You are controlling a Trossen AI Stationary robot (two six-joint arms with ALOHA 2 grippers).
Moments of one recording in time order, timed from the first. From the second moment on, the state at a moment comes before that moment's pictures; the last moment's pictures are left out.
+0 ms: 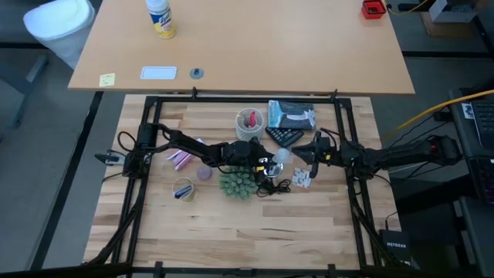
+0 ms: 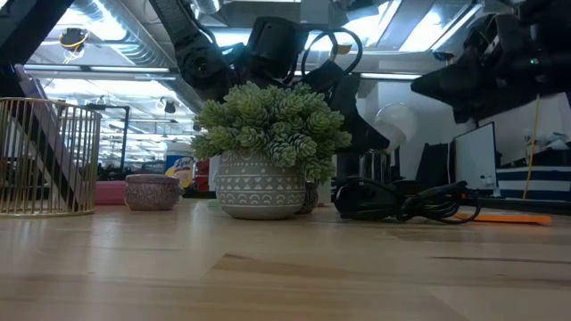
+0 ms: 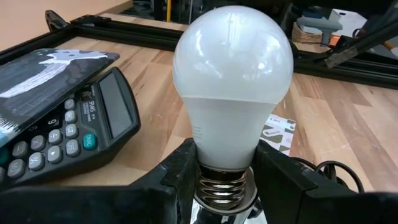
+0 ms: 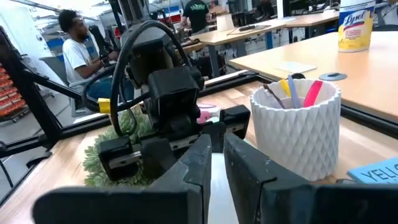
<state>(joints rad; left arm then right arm) 0.05 2.08 1.11 0.67 -0.08 -0.13 0.00 0.68 0.07 0.59 0.20 0.23</state>
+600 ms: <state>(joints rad) 0.05 2.08 1.11 0.67 -0.08 -0.13 0.00 0.68 0.07 0.31 0.33 0.34</state>
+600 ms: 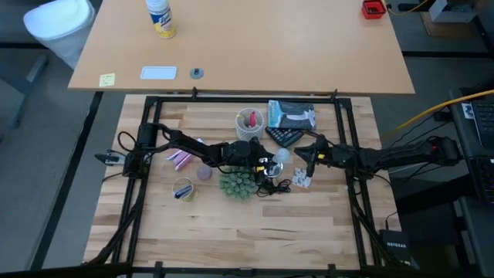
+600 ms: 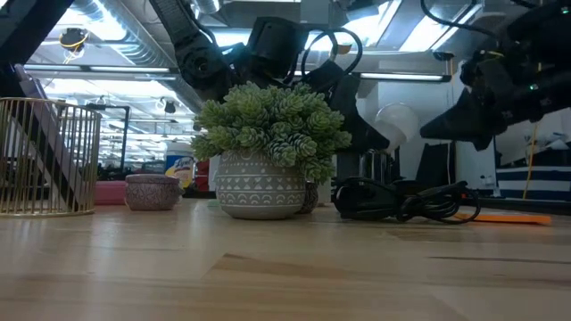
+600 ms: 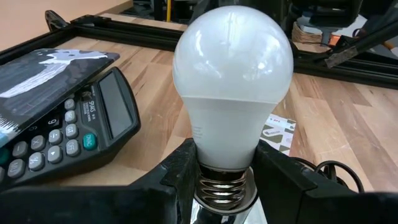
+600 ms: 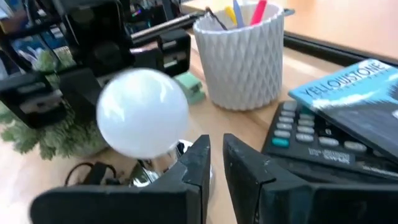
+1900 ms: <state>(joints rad) 0.05 2.08 1.11 0.65 -0.07 -0.07 0.00 1.15 0.14 0.83 0.22 0.36</state>
